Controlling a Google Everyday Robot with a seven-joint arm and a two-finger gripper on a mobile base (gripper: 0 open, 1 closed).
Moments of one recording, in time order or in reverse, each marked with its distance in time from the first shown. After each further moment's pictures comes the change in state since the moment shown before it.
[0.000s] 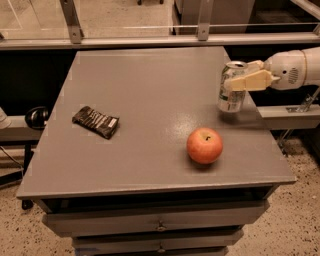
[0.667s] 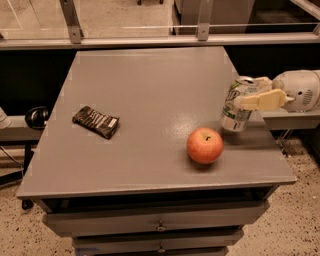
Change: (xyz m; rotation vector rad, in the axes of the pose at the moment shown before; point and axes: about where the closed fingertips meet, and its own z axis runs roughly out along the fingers) arm 0.015 0.064 -0.012 -0.170 -0.118 -0.003
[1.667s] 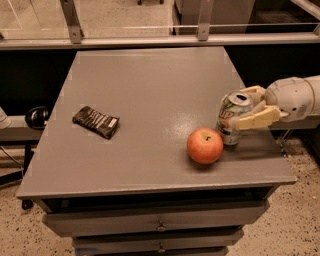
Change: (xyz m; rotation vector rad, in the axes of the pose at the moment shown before) arm 0.022 0.034 0.017 -0.096 0.074 -0.225
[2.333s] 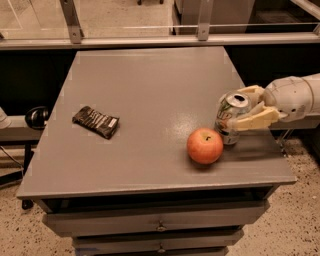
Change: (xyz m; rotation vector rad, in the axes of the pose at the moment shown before) arm 0.000 0.005 0.005 -0.032 0.022 -0.056
